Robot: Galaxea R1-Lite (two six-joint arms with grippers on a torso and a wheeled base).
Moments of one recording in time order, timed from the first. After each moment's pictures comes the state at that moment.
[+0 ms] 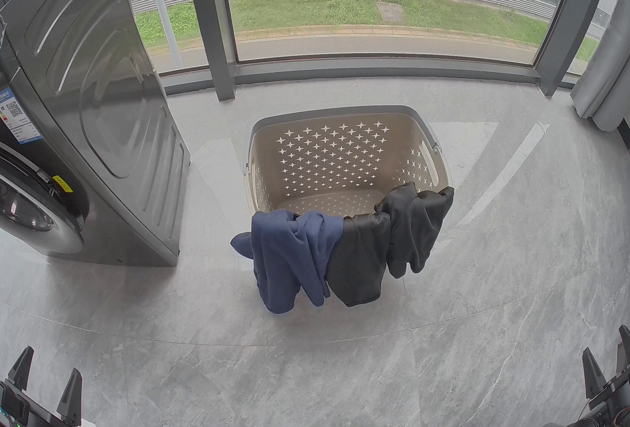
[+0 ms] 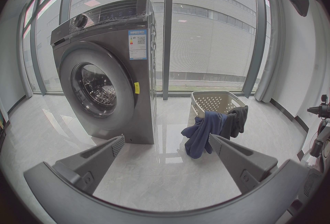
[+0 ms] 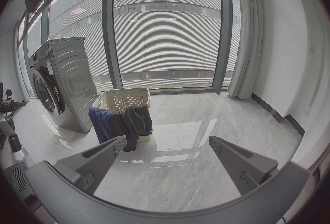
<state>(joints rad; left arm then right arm) 0.00 0.02 -0.02 0.00 0.02 -0.04 -0.01 0.02 -0.02 0.00 0.00 0.00</state>
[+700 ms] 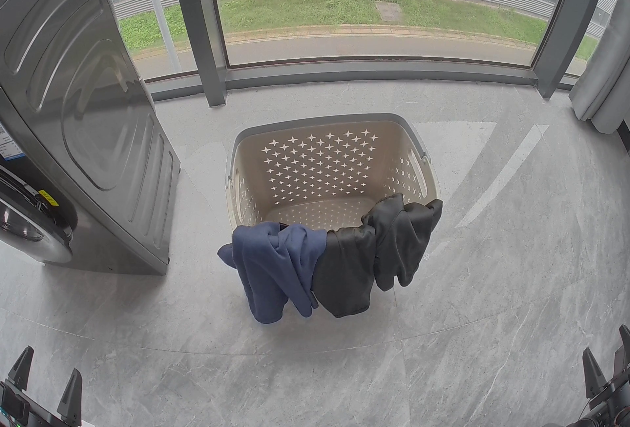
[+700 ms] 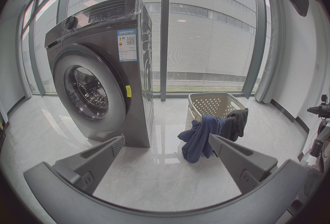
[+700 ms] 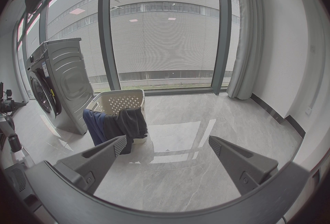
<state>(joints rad) 0.00 0.02 -0.02 0.00 0.02 -0.04 -0.01 0.02 -0.02 0.00 0.00 0.00</state>
